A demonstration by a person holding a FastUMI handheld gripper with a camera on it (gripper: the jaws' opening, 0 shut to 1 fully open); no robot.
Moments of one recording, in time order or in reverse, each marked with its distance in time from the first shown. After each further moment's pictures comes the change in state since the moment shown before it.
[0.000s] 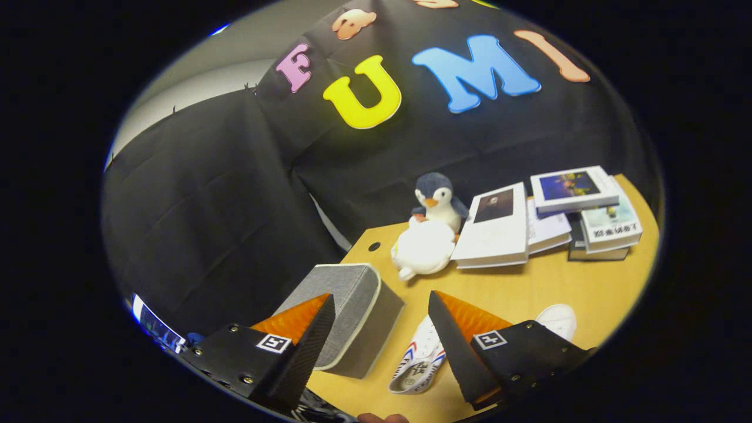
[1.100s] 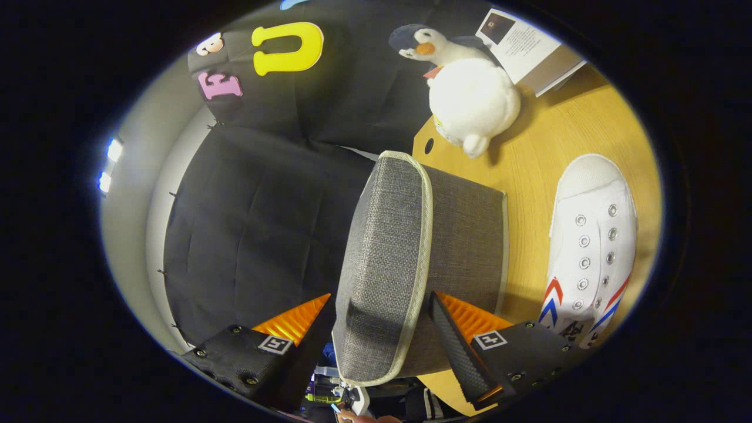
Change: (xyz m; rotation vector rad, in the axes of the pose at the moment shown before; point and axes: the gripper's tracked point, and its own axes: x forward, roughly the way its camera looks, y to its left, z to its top) arm 0.095 0.047 -0.104 0.545 0.316 0.451
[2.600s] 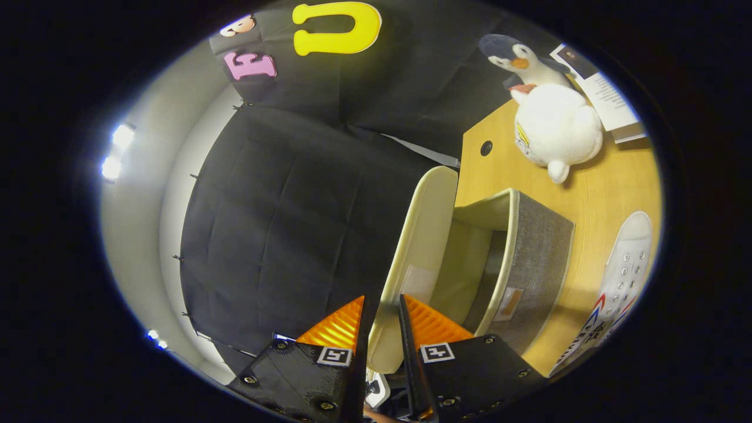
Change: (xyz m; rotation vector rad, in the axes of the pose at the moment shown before) arm 0.020 0.110 0.023 -0.114 0.103 0.060
